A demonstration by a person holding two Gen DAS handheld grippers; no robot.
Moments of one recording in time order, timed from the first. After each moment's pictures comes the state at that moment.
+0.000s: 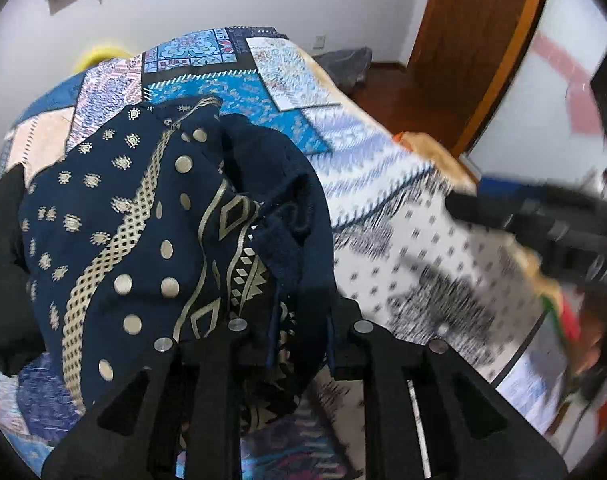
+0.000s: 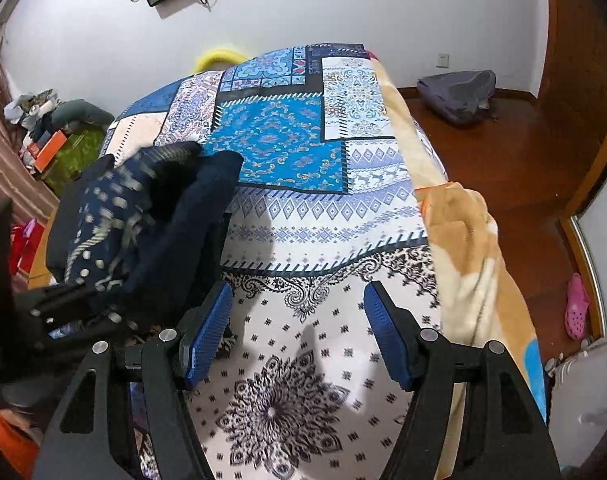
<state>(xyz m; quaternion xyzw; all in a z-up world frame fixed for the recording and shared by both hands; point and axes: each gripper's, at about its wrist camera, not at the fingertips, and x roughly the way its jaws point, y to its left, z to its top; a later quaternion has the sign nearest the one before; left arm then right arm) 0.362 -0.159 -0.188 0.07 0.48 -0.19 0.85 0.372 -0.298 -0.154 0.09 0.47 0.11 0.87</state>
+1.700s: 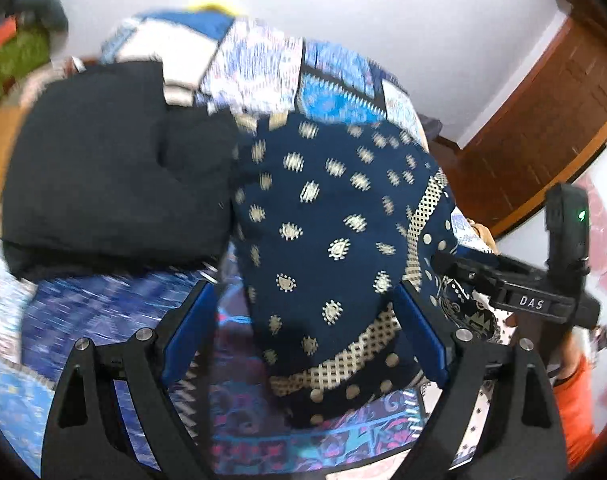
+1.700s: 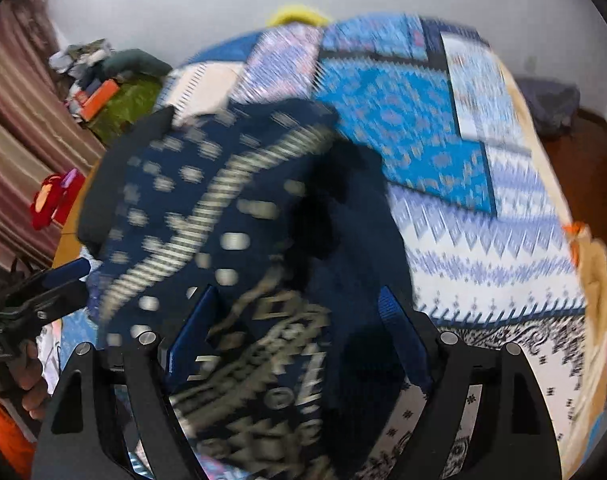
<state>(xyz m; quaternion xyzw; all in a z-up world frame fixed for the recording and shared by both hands) 0.386 0.022 -0.190 -0.15 0.48 -0.10 0.86 0.432 -0.190 -0.206 0.07 0.51 0.23 0.82</state>
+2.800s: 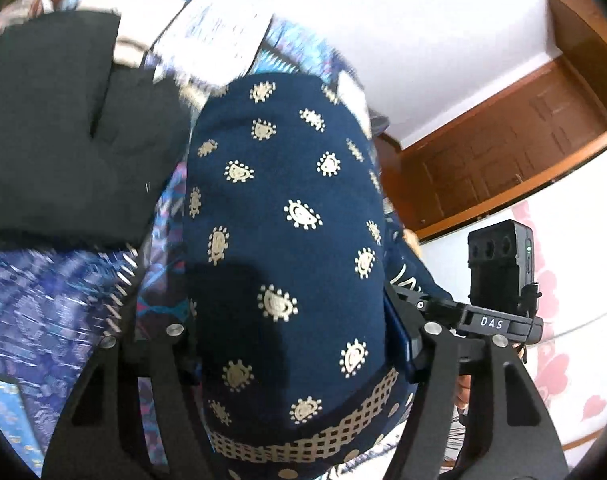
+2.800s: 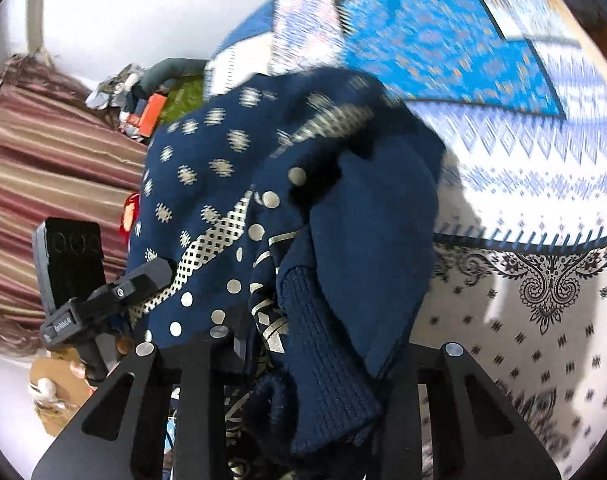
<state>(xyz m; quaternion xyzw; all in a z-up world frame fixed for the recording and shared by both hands) 0.388 0.005 -0.152 -0.26 0.49 -0.20 0.81 0.414 -0.186 -0.191 0.22 0.57 0.34 0.72</state>
